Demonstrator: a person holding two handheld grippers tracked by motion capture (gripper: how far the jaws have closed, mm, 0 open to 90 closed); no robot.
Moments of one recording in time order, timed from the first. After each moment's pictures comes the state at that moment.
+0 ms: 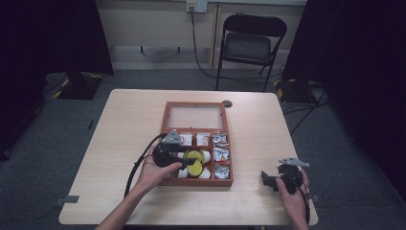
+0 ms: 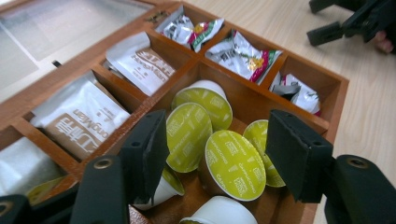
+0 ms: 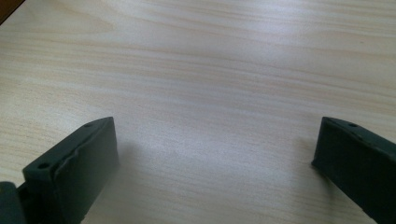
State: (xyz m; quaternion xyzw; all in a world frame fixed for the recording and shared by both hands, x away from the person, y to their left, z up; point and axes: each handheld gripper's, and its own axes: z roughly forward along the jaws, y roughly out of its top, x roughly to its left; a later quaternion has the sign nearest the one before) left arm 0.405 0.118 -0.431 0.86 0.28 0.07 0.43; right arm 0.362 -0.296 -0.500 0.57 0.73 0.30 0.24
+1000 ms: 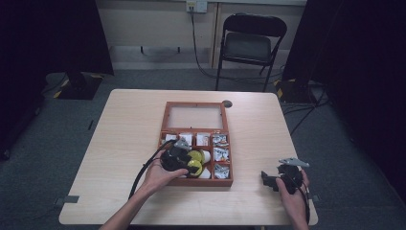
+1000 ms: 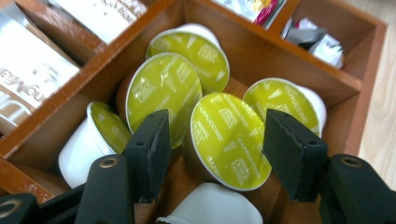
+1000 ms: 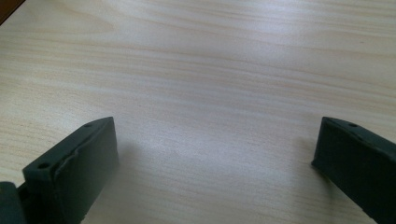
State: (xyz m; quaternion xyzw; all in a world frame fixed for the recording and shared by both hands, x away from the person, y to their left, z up) left arm 0.411 0.099 -0.458 0.89 0.28 0.03 0.36; right arm 0.362 -0.296 -0.500 0.57 0.73 0.30 0.24
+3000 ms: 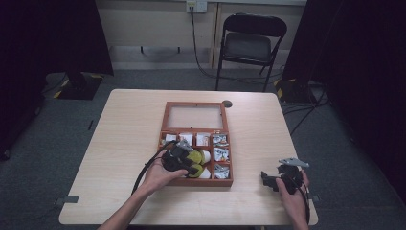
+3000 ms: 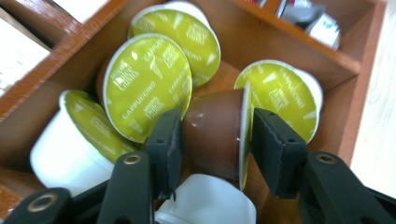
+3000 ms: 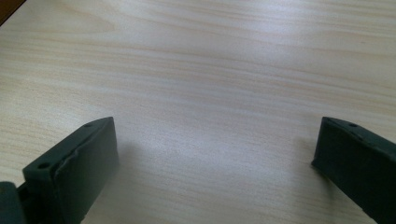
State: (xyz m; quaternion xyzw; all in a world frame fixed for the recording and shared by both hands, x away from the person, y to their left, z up) left arm 0.414 0.095 -0.462 0.91 0.27 0.00 0.33; right arm 0.362 -0.296 -0.500 0.57 0.73 0.30 0.24
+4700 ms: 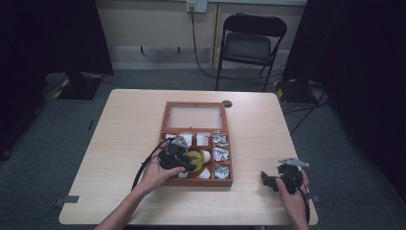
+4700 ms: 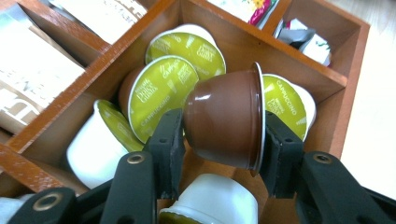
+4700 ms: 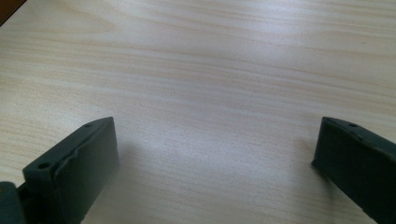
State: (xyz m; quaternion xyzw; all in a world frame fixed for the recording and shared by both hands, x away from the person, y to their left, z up) left arm 0.415 0.109 -0.449 0.89 0.27 0.01 0.37; right arm 0.362 -0.296 -0.500 0.57 0.73 0.30 0.24
